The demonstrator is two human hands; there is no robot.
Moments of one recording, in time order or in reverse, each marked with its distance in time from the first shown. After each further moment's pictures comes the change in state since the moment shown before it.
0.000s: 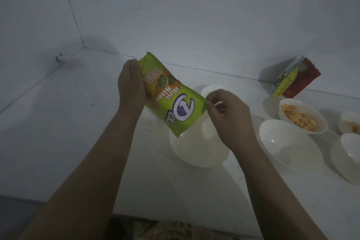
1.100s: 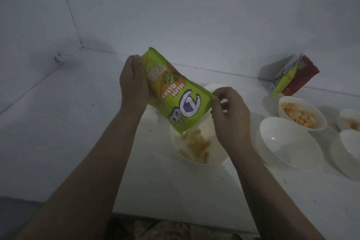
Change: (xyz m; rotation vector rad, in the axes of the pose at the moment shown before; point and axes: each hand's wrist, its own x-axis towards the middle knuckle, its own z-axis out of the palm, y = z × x) left_hand -0.003 0.011 0.000 0.012 -0.004 0.044; right_hand -0.006 0.003 0.017 0.133 0.211 0.032
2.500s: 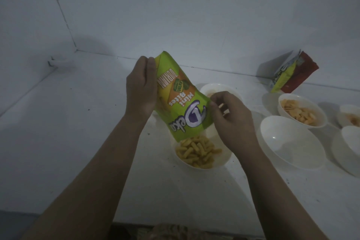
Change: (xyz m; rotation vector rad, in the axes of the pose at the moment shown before) left_hand -0.008 0.007 0.011 0.167 -0.155 0.176; right_hand 0.005 0.011 -0.010 -0.098 -0.137 -0.015
